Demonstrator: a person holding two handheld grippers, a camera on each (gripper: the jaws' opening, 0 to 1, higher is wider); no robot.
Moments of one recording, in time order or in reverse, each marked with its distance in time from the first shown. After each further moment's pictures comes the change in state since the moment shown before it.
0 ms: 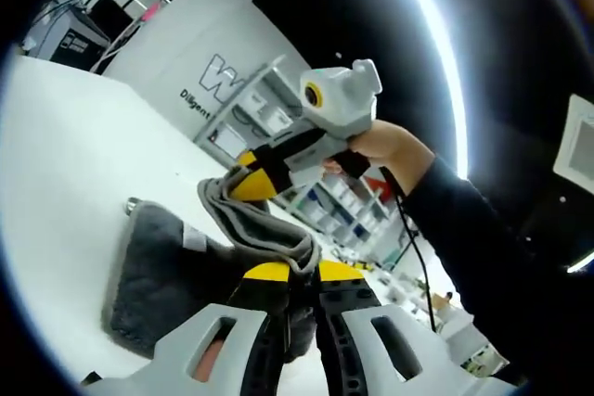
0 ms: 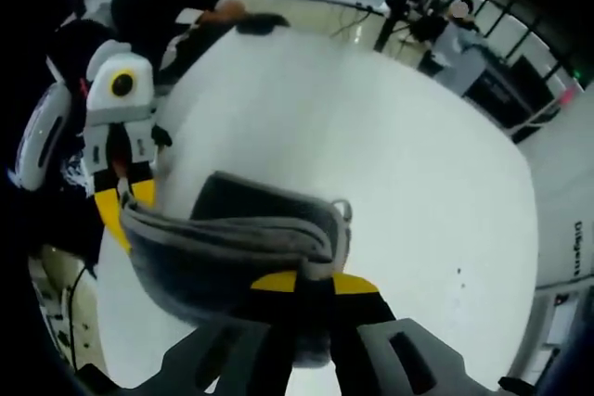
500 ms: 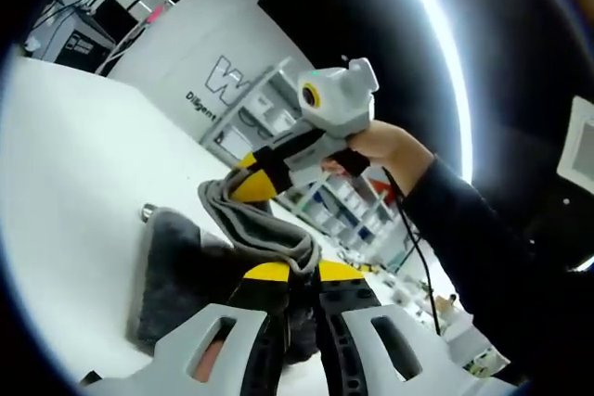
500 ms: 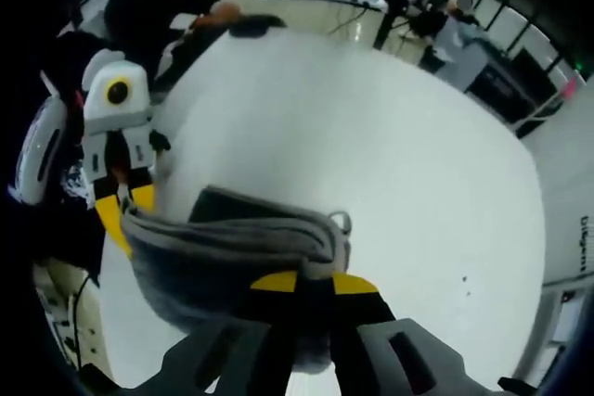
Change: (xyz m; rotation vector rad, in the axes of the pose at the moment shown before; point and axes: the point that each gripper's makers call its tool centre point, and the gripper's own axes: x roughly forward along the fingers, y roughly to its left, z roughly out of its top) left arm -0.011 0.012 0.007 -0.002 -0.010 0.025; right arm 0.011 -0.007 0.014 0.016 0.001 0.021
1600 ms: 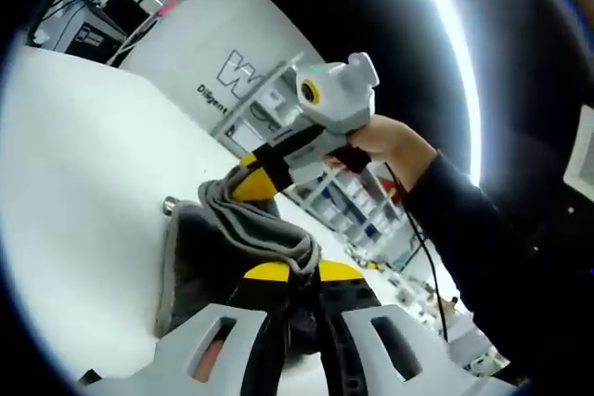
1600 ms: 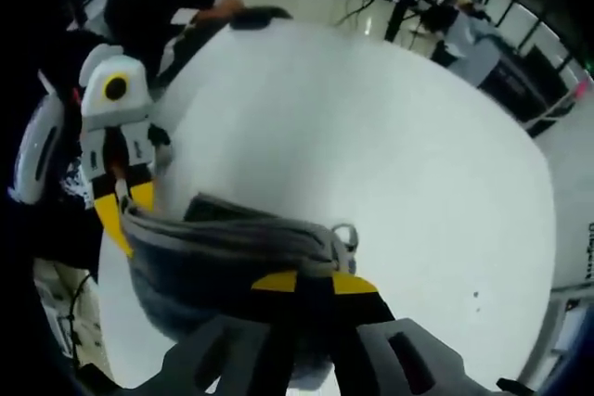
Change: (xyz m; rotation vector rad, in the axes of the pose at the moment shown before) left arm -0.016 0.016 -0.010 -0.034 0.024 0.041; right arm 0.024 -0.003 0.009 -0.008 0.030 0.056
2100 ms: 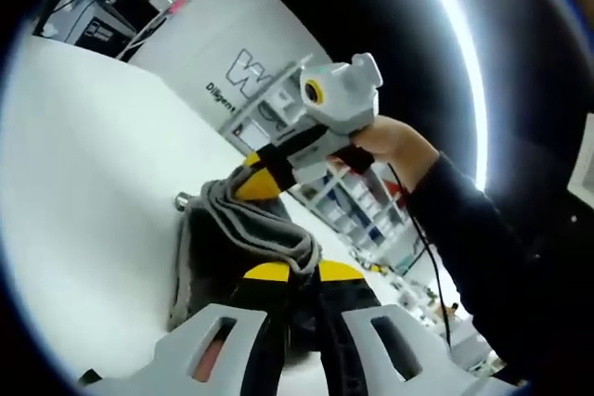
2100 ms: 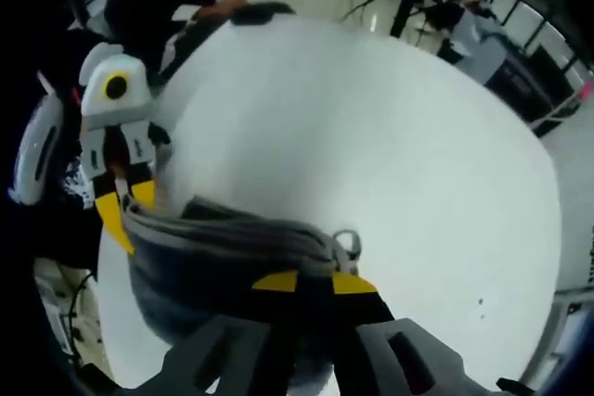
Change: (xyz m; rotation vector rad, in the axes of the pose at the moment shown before) left arm -0.004 0.014 0.000 -0.028 -0.008 0.030; right arm 0.011 -0.005 0.005 0.003 0.015 0.023
